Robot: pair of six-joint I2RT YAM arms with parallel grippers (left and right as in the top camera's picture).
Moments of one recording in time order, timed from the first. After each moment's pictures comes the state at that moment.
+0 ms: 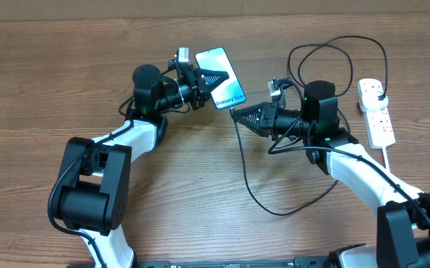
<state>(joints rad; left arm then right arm) -0.23 1.94 1.00 0.88 0.95 -1.54 0.25 1.56 0.79 0.32 -1.00 1.04</state>
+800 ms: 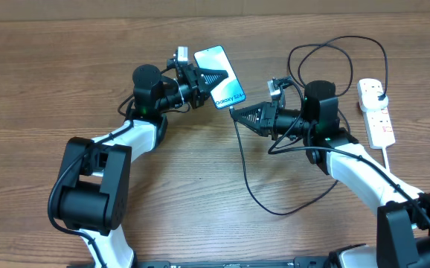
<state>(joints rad) -0.23 1.94 1.00 0.88 0.93 -1.51 0.25 1.56 0.79 0.33 -1.00 1.04</state>
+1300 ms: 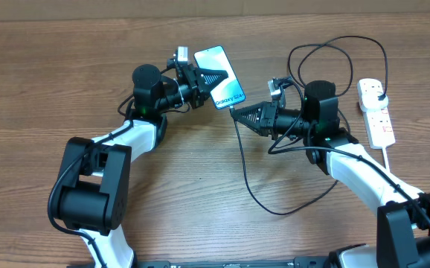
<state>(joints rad) -0.23 1.94 1.00 0.88 0.94 -1.51 0.25 1.56 0.79 0.33 -1.00 1.04</state>
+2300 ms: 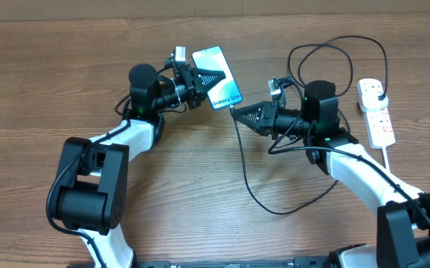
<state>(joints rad) -0.21 1.94 1.00 0.88 0.98 -1.49 0.25 1.56 0.79 0.33 -0.99 1.04</state>
